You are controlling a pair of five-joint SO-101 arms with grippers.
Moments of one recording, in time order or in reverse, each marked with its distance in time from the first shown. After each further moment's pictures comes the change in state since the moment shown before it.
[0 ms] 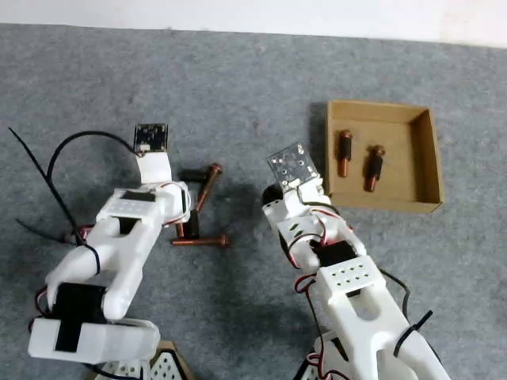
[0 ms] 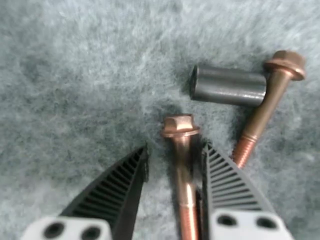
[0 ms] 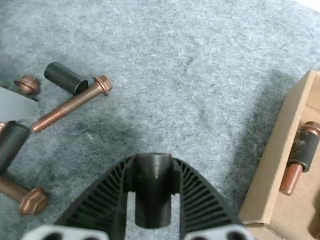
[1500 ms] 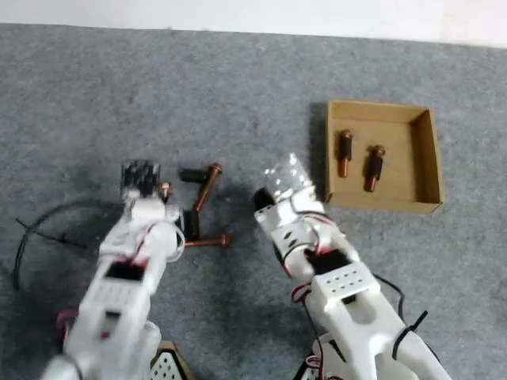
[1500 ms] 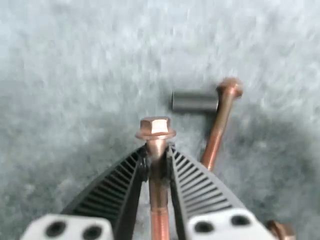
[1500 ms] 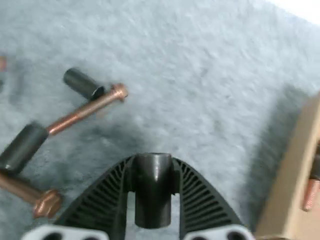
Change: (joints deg) left arm 1.0 -48.1 35.9 -17.0 -4.5; right arm -3.3 0.0 5.0 -8.4 0.0
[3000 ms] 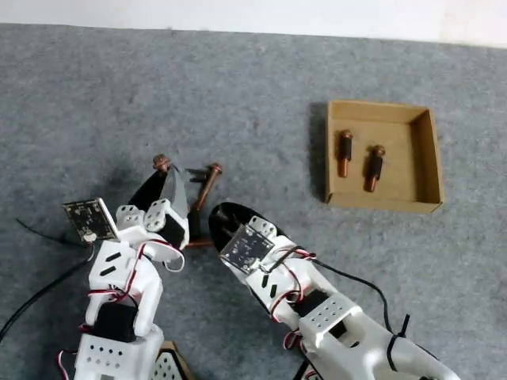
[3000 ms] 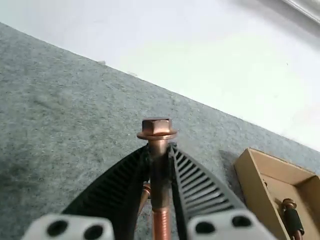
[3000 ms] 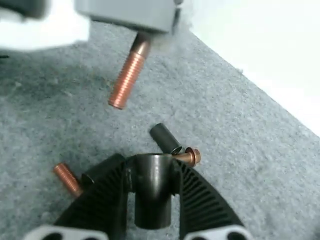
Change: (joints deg) left arm 4.7 -50.2 8.4 13.5 22.6; right arm -16.0 -0.7 16.6 -34.0 11.0
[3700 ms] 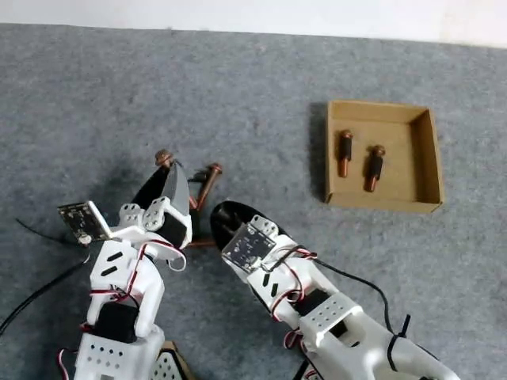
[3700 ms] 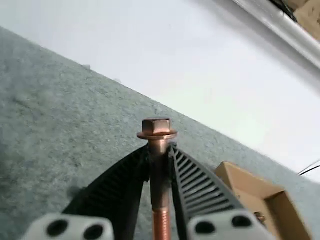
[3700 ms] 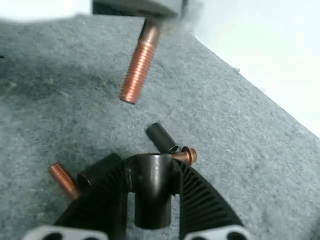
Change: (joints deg) left arm 1.5 0.0 0.0 -3.6 5.5; right arm 0.6 0.0 0.0 -0.2 0.0
